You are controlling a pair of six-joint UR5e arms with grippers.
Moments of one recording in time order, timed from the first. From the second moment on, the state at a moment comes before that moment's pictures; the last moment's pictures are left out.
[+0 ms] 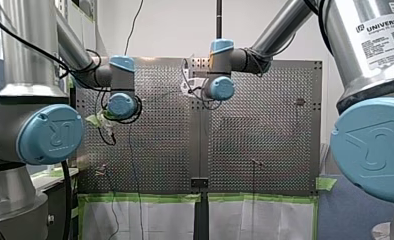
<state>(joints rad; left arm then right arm) -0.32 -1.49 -2.33 -2.40 -1.99 -2.04 2.39 -1.24 1.68 -0.58 1.72 1.58</state>
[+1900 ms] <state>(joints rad) -0.15 -1.33 -1.92 -2.70 -1.99 -2.07 2.48 -1.16 1.37 -0.43 1.61 1.60</state>
